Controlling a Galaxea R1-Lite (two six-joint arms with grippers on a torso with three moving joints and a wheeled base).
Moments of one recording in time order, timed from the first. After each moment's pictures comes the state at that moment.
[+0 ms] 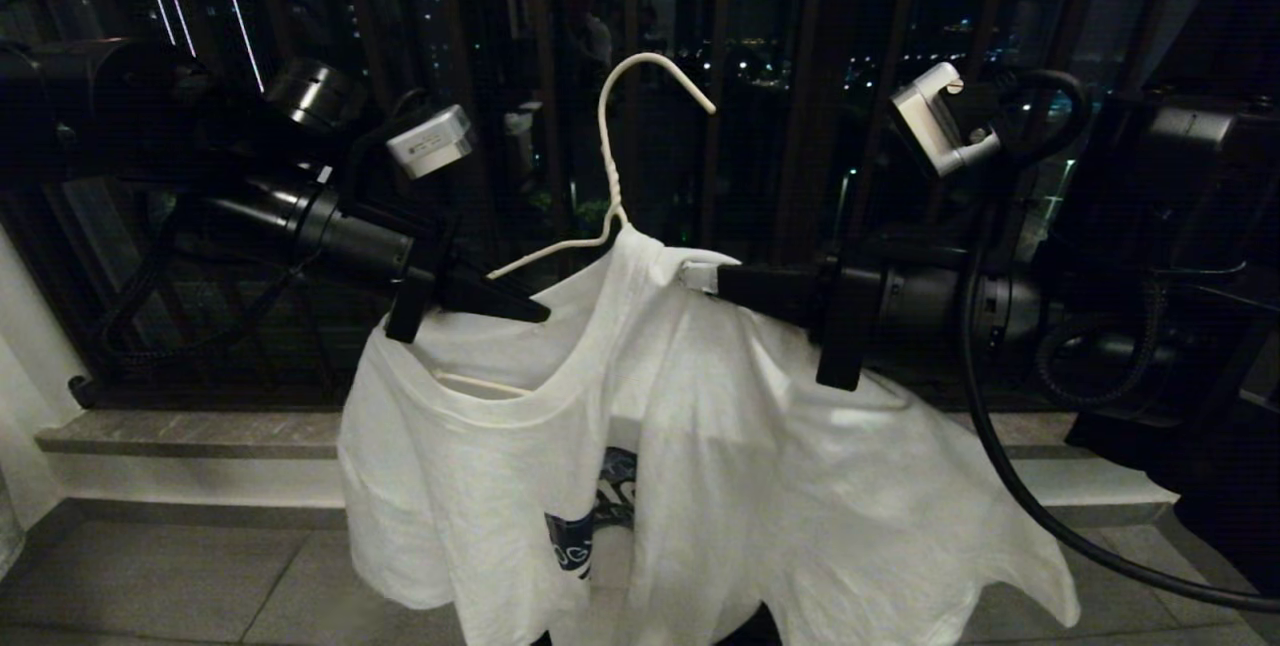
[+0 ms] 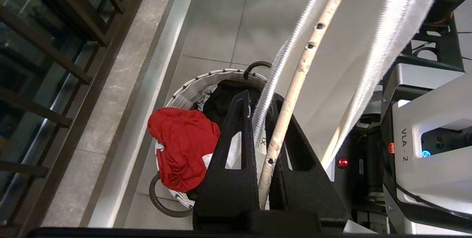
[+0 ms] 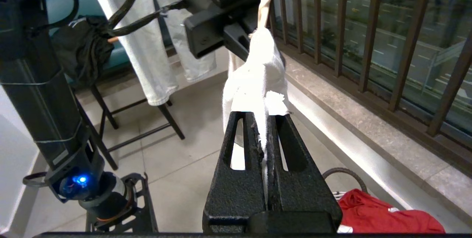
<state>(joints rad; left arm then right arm) -0.22 1.89 -1.83 0.81 -0.99 0.84 0.64 1.59 -0.98 -0.65 0.51 0.23</state>
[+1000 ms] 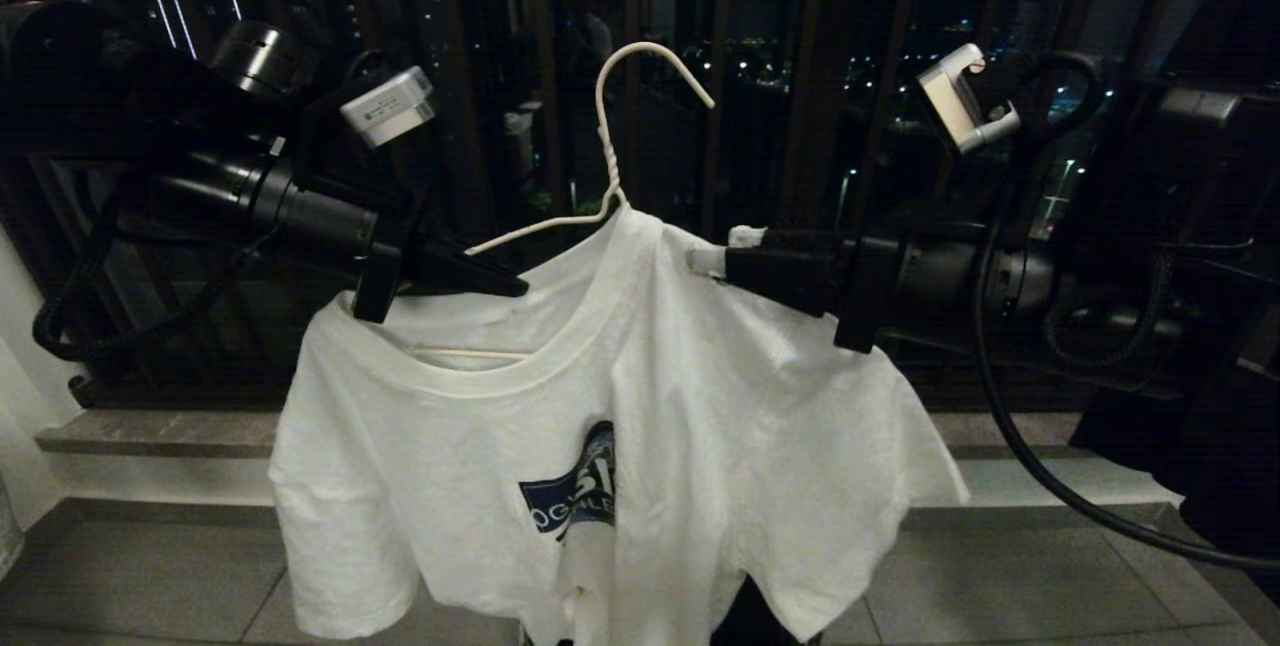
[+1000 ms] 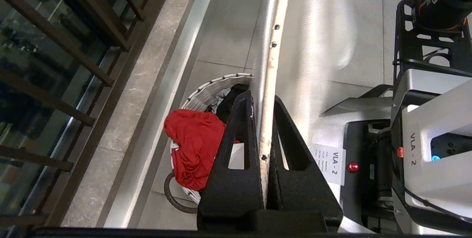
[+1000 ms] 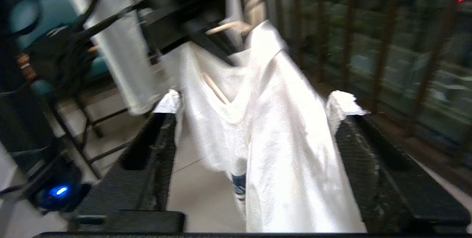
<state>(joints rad) -0.18 1.83 -1.83 0.81 -0.99 0.84 0.55 1.59 -1.00 -0.65 0.51 0.23</state>
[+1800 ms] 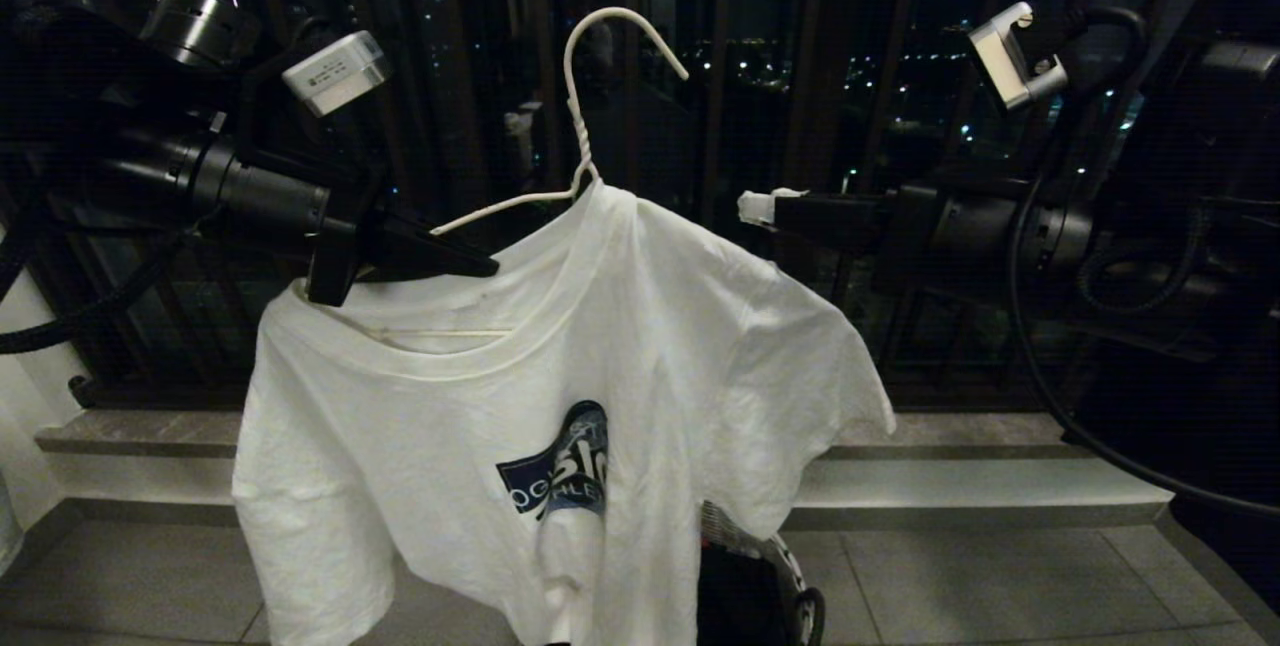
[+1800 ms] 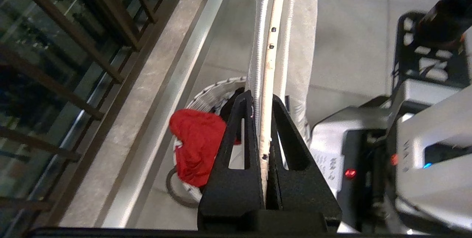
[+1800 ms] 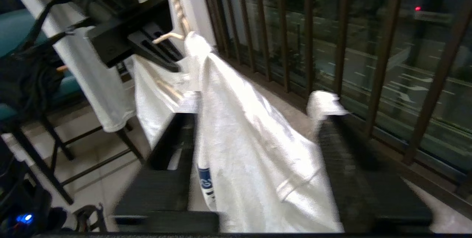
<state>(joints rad) -0.14 1.78 -1.83 0.82 -1.00 0.79 0.48 1.57 -1.04 -0.61 0.48 0.23</state>
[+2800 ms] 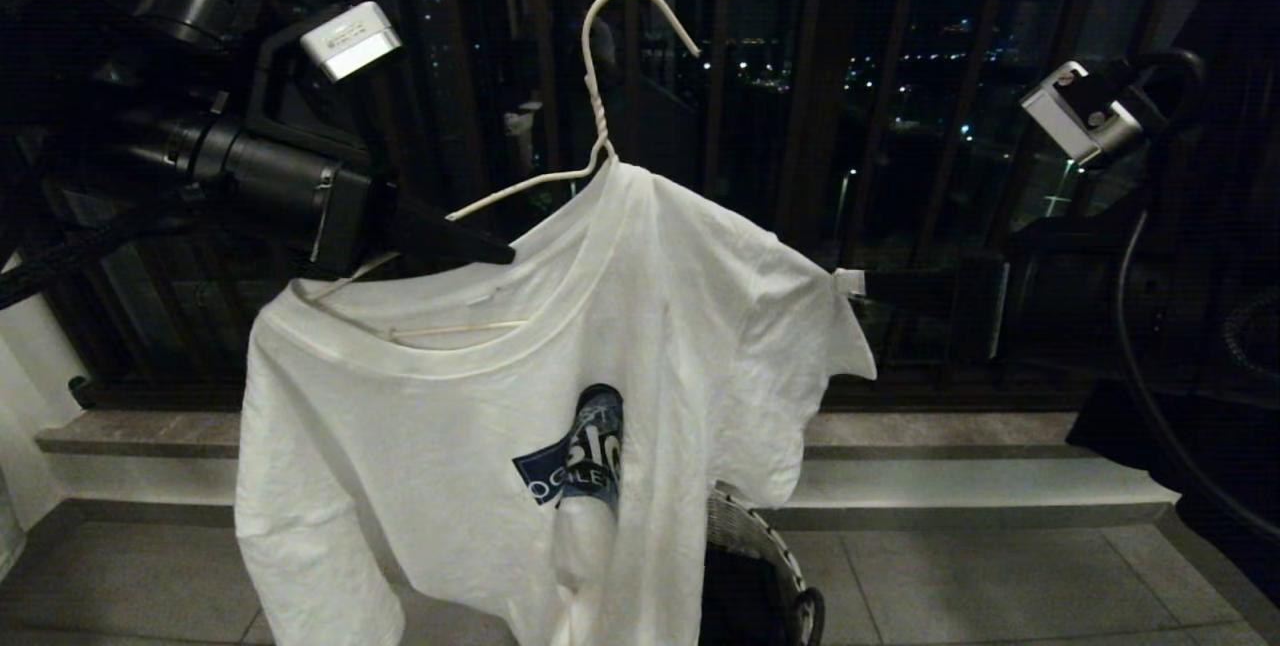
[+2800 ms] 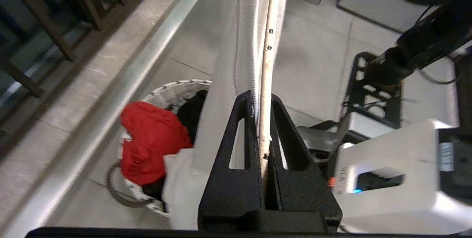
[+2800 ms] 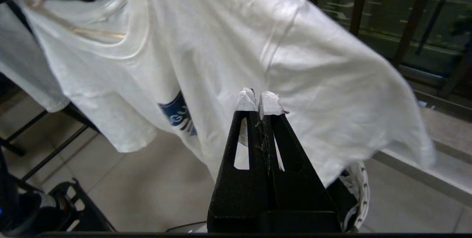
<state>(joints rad) -0.18 1.76 -1.84 0.81 -1.00 0.48 0.52 1.40 -1.02 -0.17 0.20 0.22</state>
